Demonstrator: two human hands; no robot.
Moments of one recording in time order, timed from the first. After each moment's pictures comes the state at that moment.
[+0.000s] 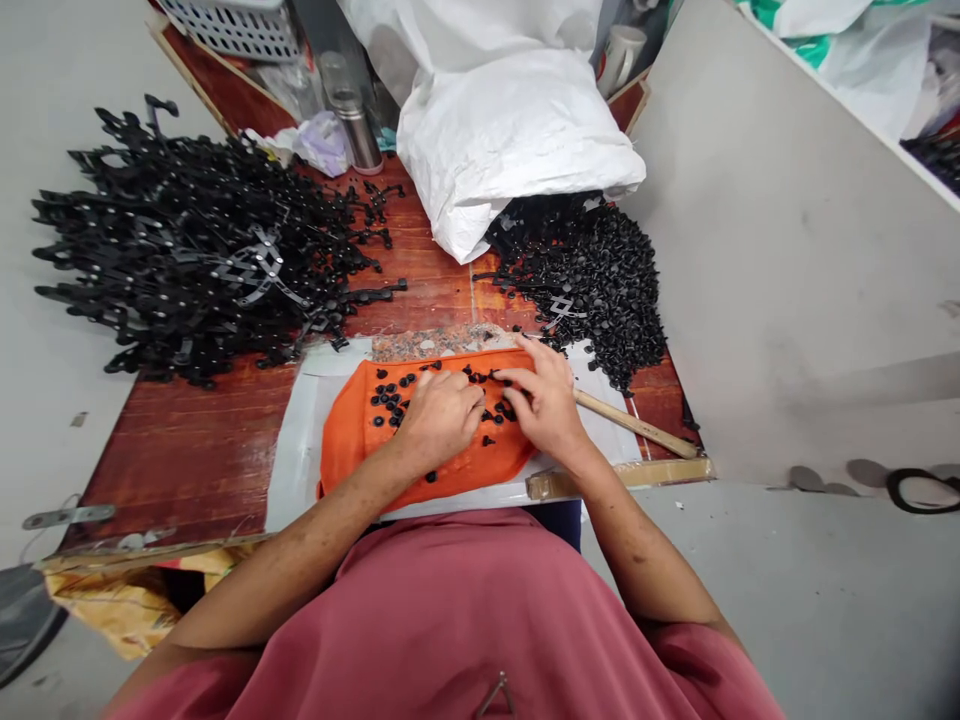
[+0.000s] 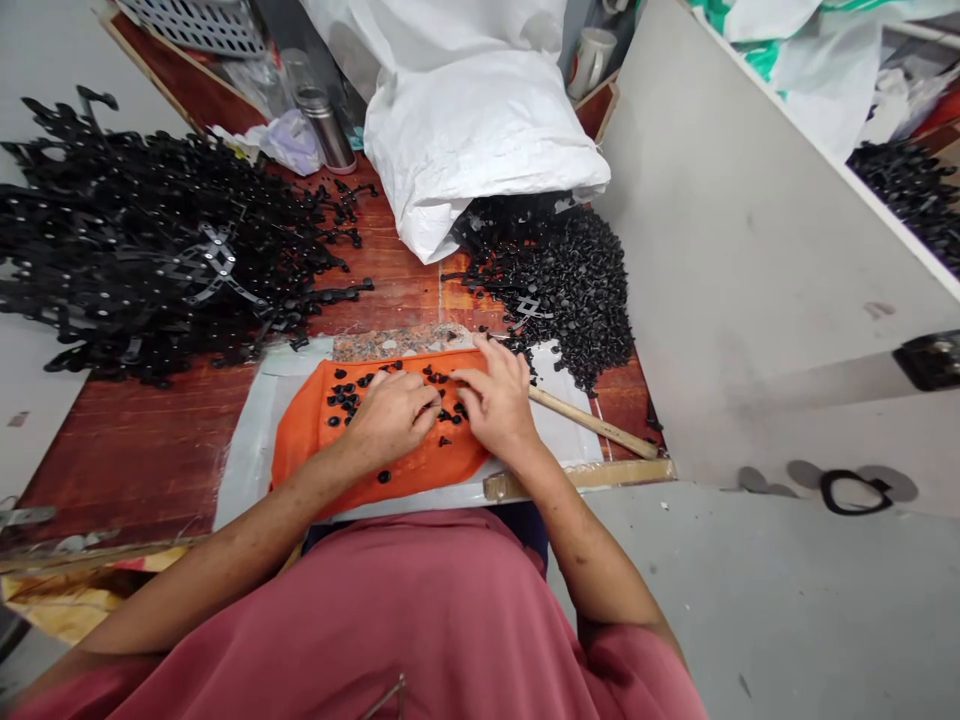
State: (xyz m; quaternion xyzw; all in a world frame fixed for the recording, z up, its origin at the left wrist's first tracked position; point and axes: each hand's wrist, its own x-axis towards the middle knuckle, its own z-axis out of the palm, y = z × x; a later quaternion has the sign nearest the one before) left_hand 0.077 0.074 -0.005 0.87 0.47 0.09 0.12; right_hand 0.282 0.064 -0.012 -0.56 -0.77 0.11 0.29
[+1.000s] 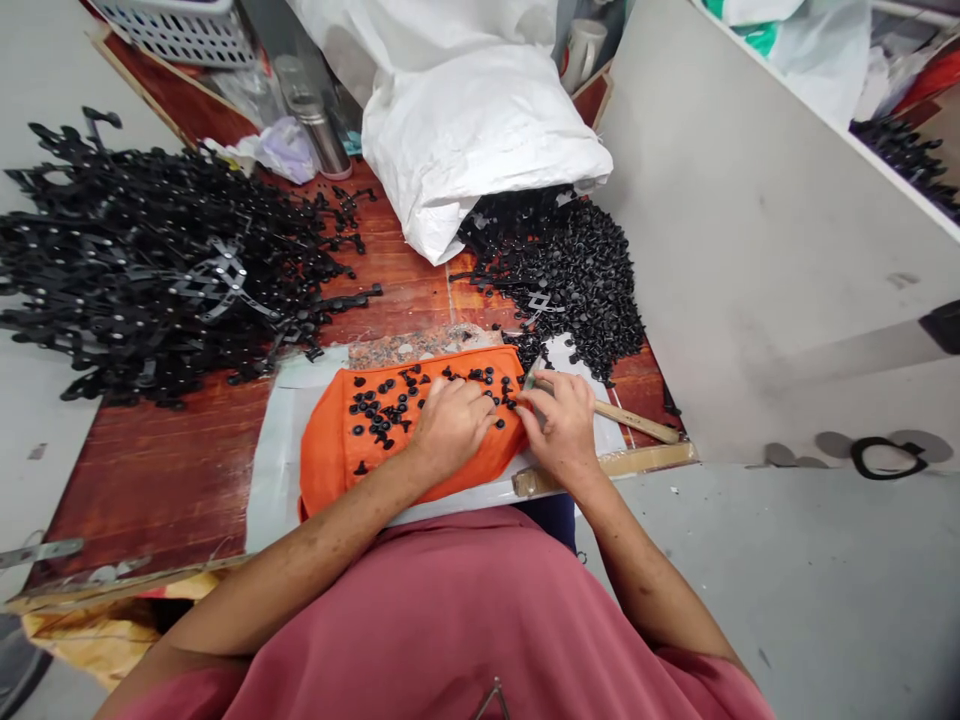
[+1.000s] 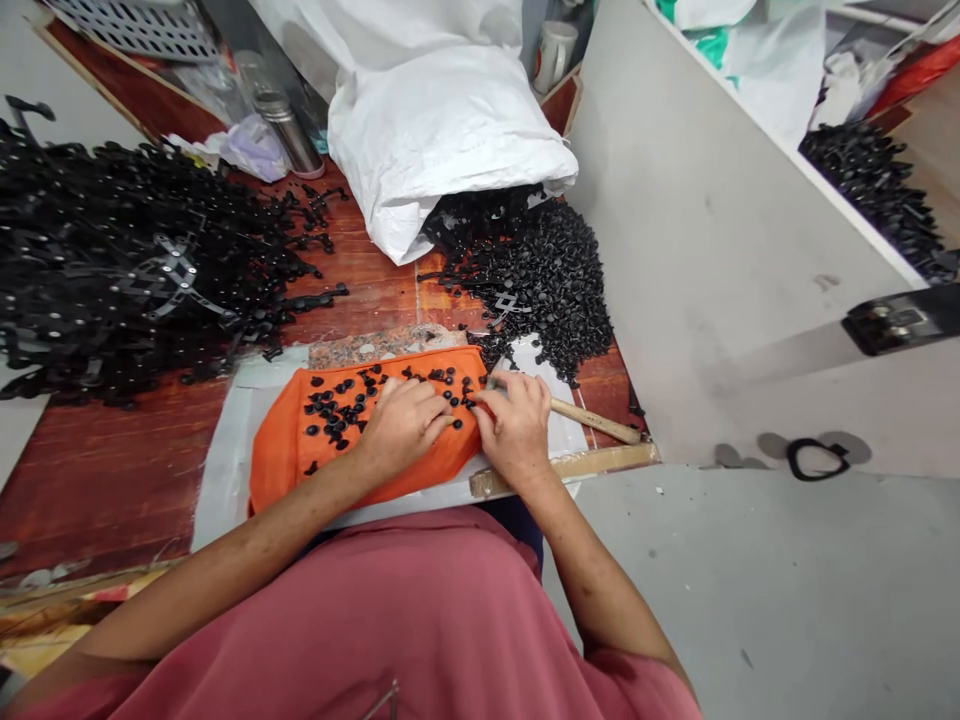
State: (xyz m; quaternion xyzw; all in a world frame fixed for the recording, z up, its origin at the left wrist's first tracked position) left_hand 0.109 0.064 -0.016 0.90 0.40 0.16 0.08; right_hand 0.307 0.019 -0.021 -0.62 -0.72 0.03 0.29
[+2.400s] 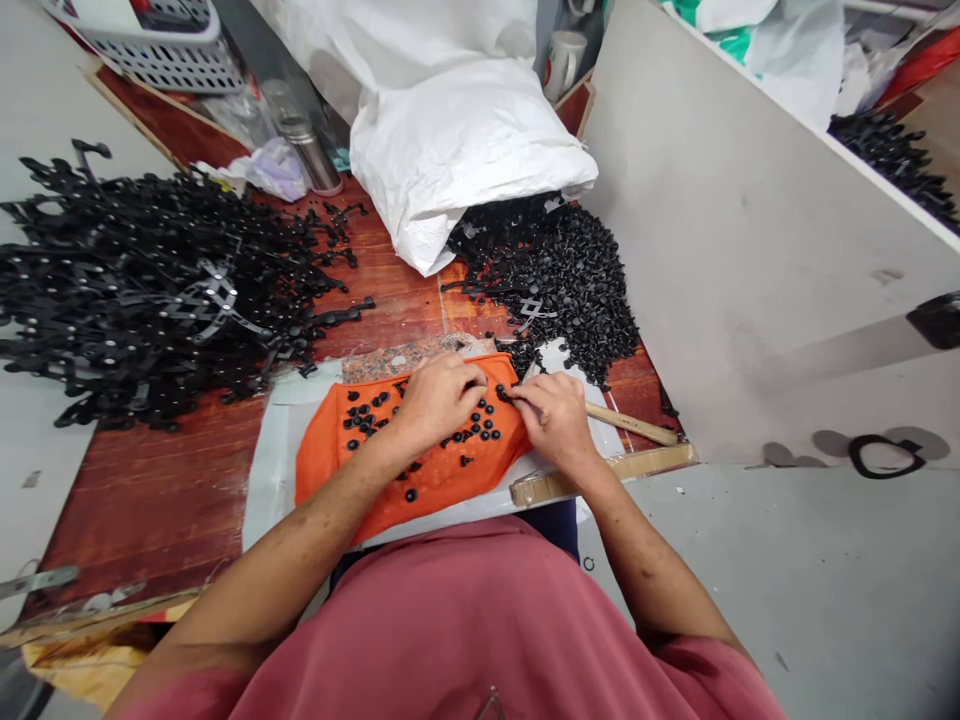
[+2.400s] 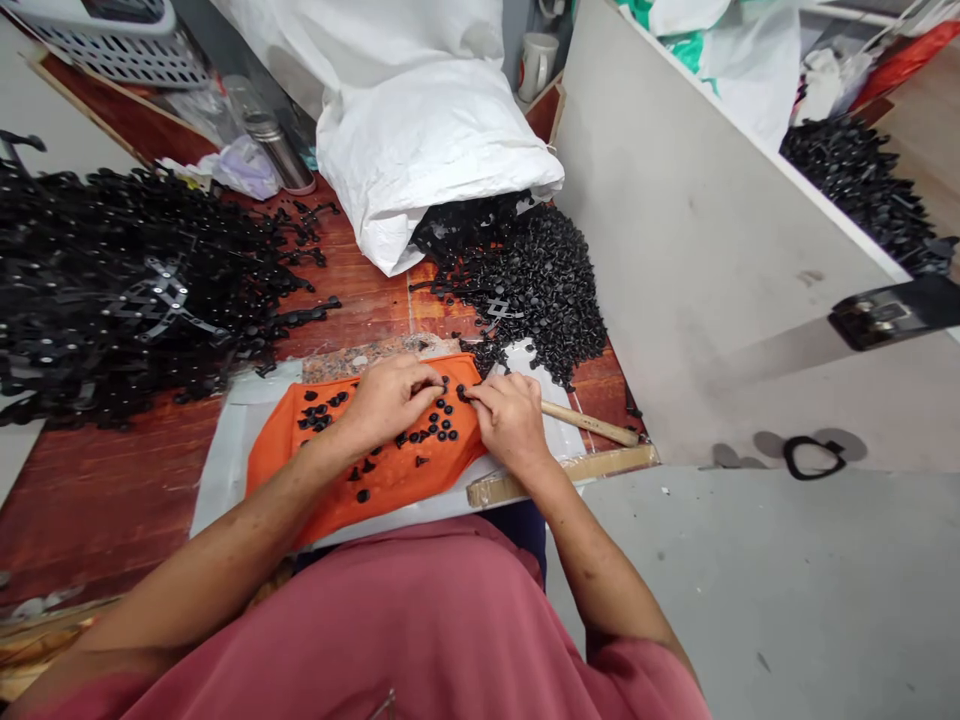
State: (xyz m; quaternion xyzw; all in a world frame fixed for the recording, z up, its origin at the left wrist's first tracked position) left_hand 0.110 0.114 0.004 0.87 0.44 0.16 0.16; right_hand 0.315 0.041 -0.023 -0.60 -0.75 0.08 0.26
